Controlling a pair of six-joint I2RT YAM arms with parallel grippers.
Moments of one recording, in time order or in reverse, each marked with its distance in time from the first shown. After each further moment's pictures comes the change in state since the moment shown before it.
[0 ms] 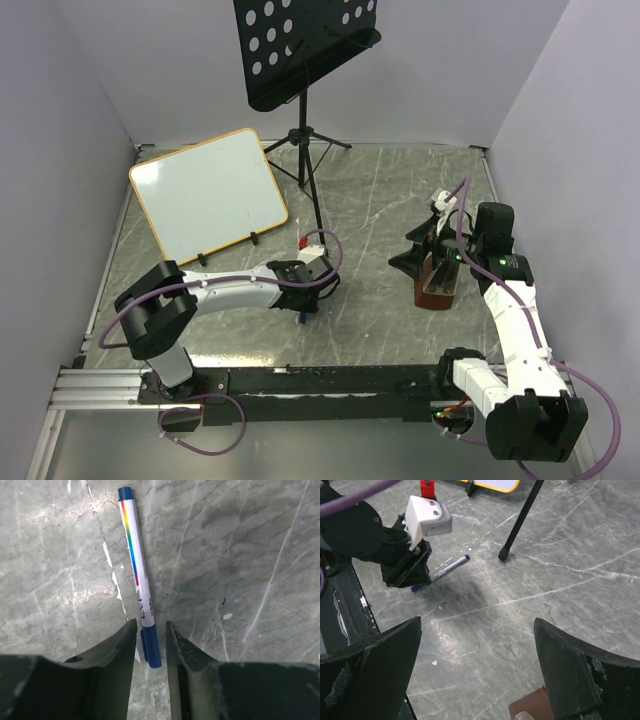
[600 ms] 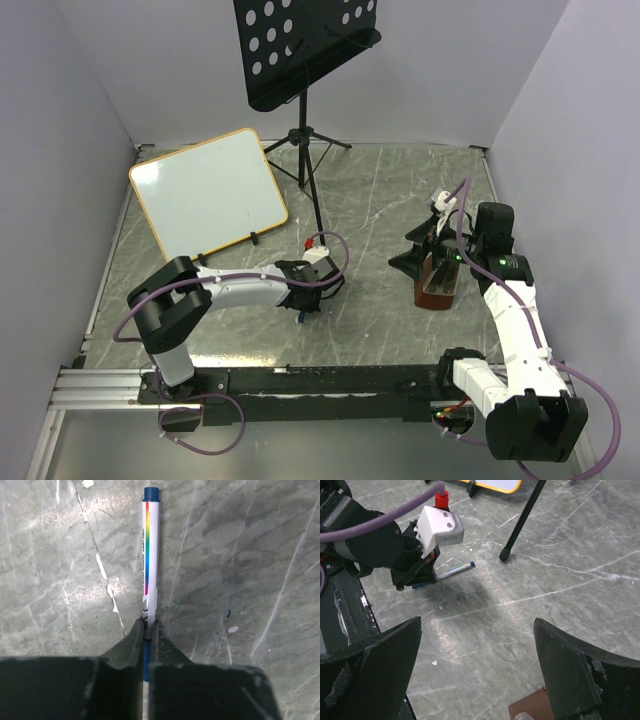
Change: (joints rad) left arm 0.003 0.077 0.030 0.011 -0.008 0.035; right arm 0.000 0.000 0.000 -0.001 -0.008 -0.008
